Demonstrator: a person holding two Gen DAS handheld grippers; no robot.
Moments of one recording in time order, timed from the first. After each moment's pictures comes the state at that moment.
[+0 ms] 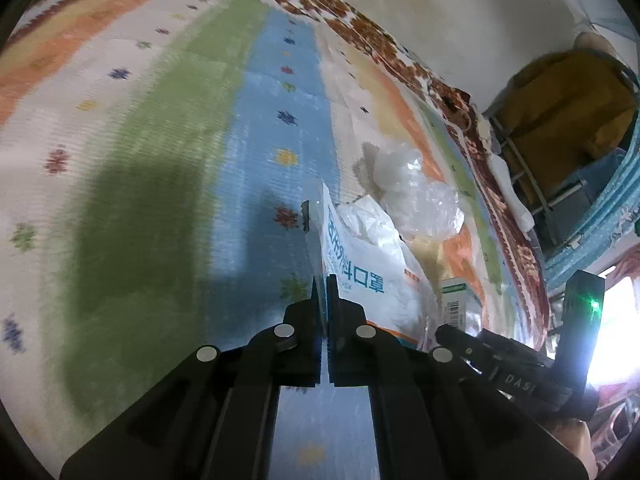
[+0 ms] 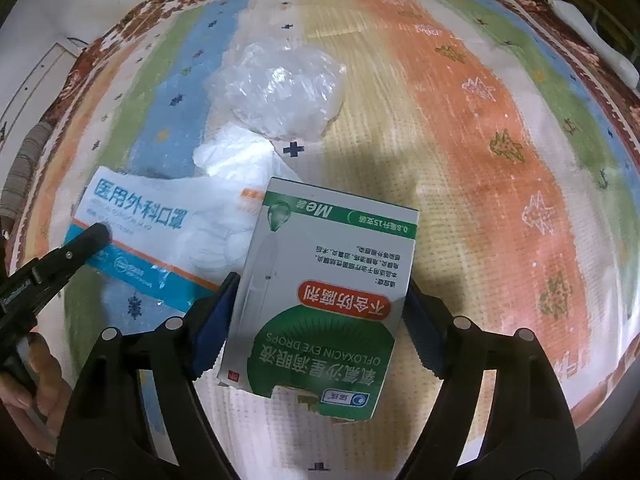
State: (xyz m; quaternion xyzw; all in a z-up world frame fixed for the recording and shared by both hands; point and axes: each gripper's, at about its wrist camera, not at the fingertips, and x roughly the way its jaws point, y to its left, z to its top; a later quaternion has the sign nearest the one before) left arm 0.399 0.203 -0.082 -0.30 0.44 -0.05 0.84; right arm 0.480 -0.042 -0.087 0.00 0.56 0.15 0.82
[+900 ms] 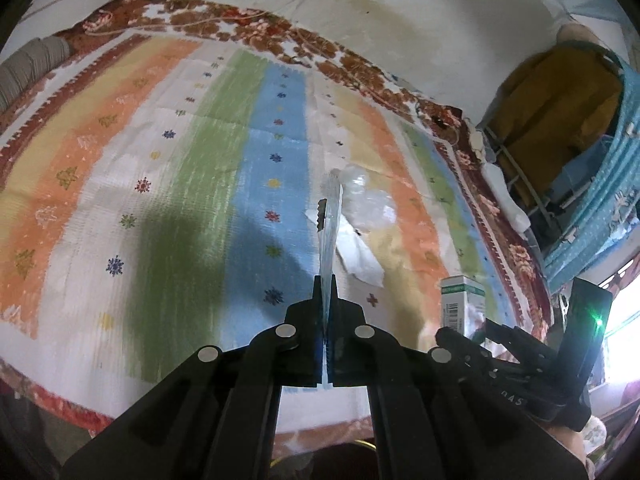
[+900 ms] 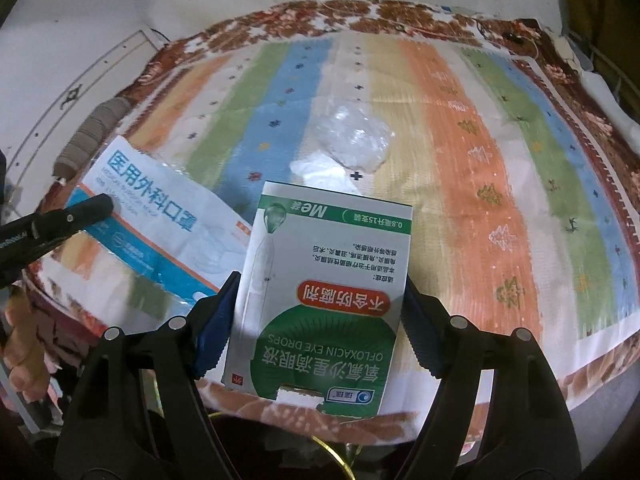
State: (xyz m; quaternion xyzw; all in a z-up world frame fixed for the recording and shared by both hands) left arm 0.294 0.168 0.037 -0.26 0.41 -0.01 0.88; right arm 0.376 -0.068 0.015 -0.04 0.47 0.25 0.85
